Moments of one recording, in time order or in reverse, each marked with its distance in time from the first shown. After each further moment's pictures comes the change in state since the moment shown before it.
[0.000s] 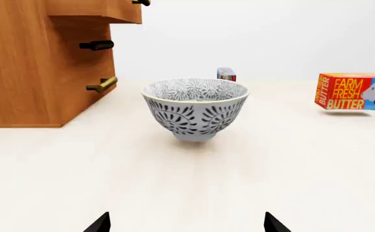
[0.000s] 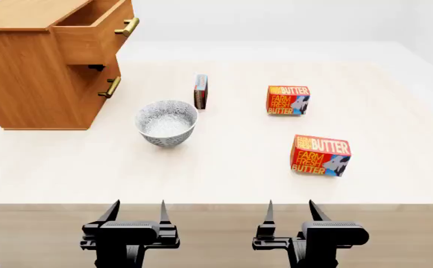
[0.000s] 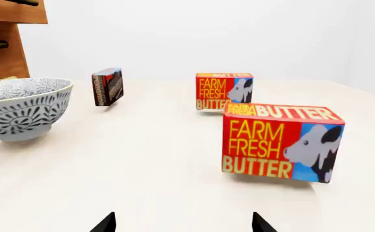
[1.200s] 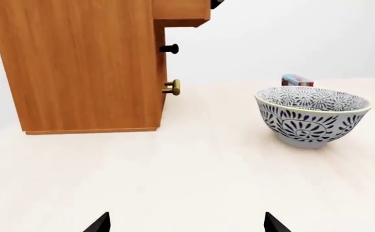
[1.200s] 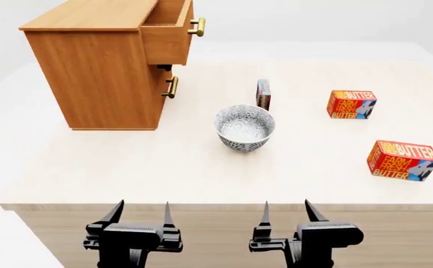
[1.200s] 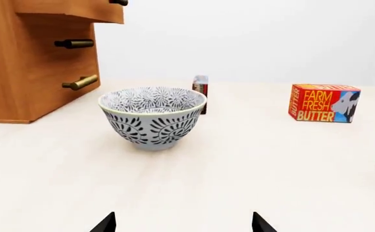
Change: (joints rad) left arm 0.003 -0.103 0.129 -0.010 -0.082 0.038 -0.089; right arm 0.008 0.095 -0.128 0.020 0.074 -0.028 0.101
